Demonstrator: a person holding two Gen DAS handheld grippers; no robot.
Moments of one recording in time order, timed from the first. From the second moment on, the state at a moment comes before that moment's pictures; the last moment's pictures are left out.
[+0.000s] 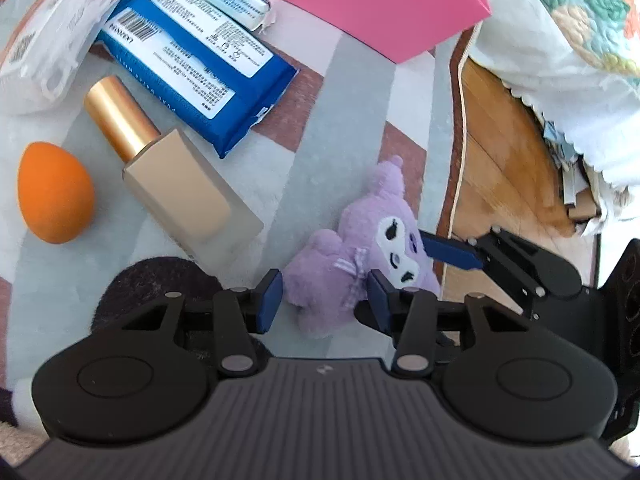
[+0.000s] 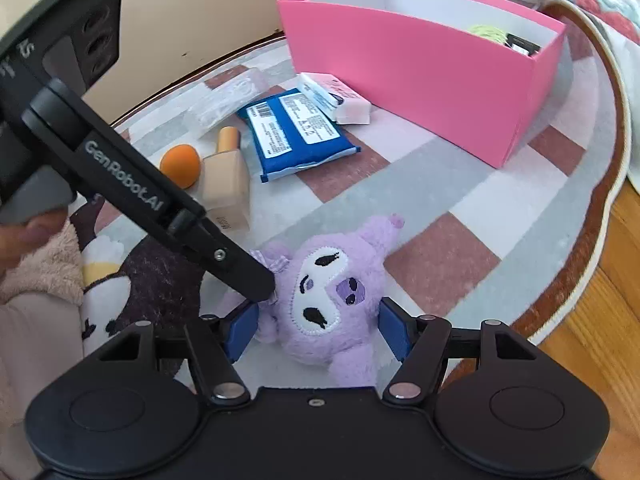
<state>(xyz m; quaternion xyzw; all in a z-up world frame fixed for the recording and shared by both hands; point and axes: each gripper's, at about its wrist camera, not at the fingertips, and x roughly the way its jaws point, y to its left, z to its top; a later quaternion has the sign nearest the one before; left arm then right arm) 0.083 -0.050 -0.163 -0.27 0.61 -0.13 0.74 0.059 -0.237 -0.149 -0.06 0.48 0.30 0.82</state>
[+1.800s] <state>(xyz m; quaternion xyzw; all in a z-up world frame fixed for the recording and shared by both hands) 0.141 0.012 0.011 -0.25 0.45 -0.15 0.84 0.132 -0.187 0.015 -0.06 0.43 0.21 0.88</state>
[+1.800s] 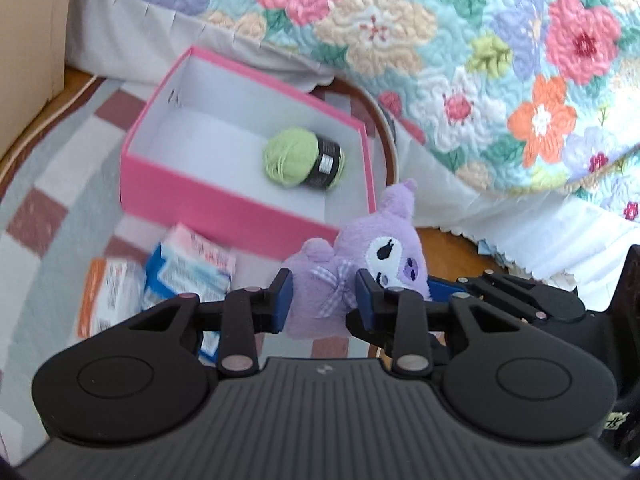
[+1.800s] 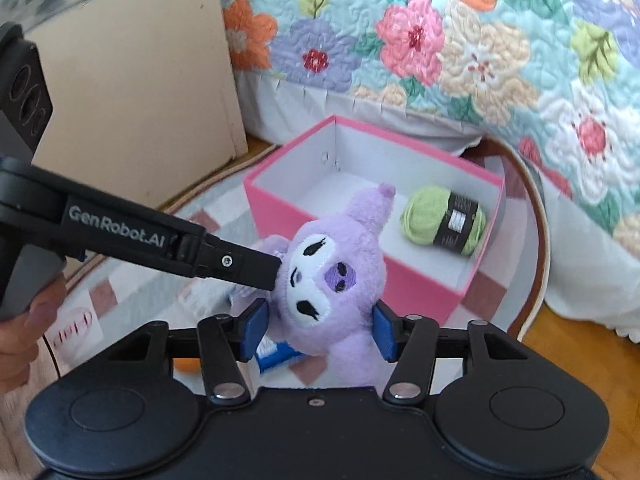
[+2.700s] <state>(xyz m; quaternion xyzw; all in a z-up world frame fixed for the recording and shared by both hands) 0.344 -0.001 -0.107 -0.27 0.54 -0.20 0.77 0.307 -0.189 -0.094 0.03 0.53 0.06 0.84</state>
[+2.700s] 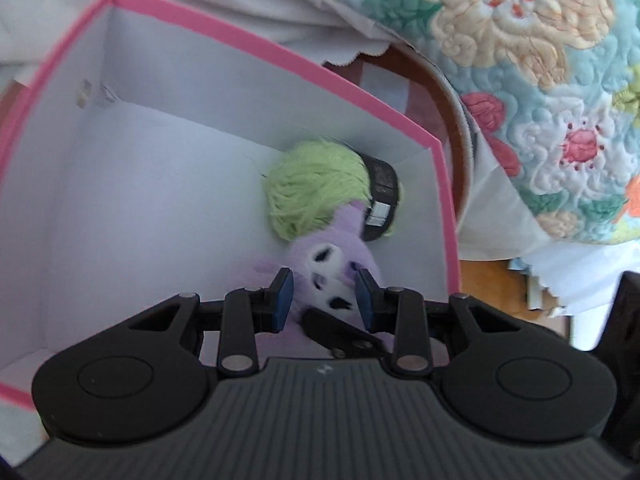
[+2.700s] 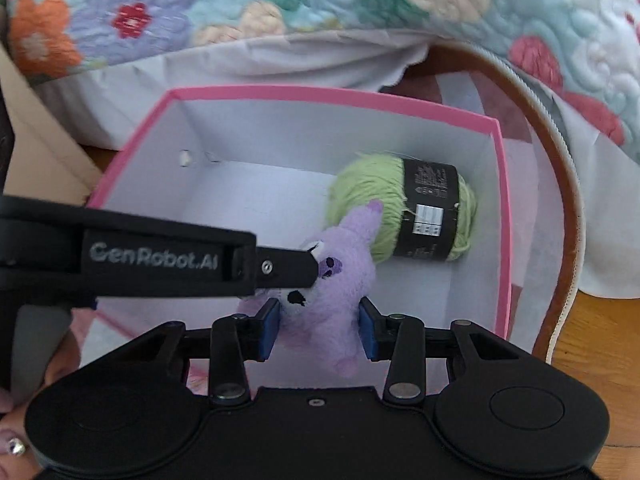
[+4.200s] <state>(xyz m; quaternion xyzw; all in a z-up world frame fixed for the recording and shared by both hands) 0.306 0.006 -0.079 -0.14 0.53 -0.14 0.83 0.294 -0.197 -0.107 0.02 0.50 -0.01 0.87</state>
